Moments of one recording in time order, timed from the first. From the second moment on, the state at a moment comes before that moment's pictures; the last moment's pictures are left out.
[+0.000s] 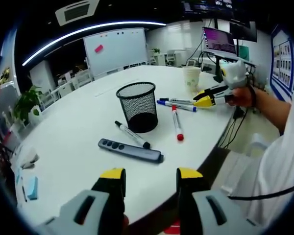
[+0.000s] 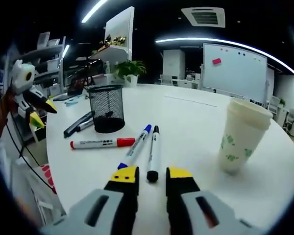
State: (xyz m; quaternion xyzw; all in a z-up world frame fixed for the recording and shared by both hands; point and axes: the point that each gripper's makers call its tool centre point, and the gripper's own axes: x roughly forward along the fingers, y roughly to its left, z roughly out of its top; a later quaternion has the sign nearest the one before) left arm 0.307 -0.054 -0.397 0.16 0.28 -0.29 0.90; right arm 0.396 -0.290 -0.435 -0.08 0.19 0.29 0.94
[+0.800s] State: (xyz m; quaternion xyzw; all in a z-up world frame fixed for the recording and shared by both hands) left arm 0.307 -0.054 -0.396 0.16 0.28 -0.29 0.90; right arm 0.399 -0.290 -0.439 -0.06 0.19 0.29 0.94
